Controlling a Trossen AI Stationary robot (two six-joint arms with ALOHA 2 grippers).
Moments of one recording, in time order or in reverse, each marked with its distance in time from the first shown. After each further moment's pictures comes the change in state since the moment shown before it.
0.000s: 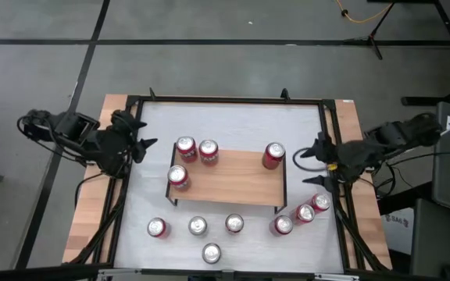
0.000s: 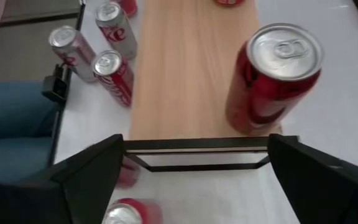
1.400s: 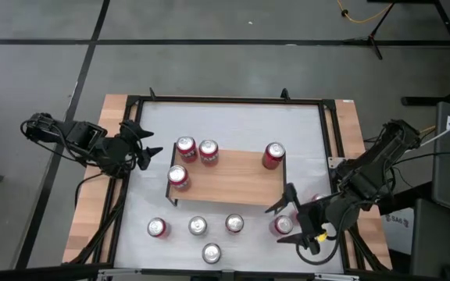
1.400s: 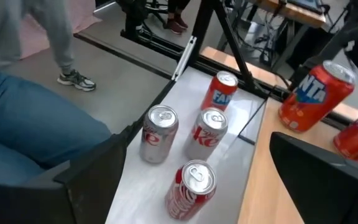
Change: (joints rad) left arm -0.001 -0.102 -0.242 0.202 0.052 0.005; right arm 0.333 0.368 0.000 0.713 0.164 -0.457
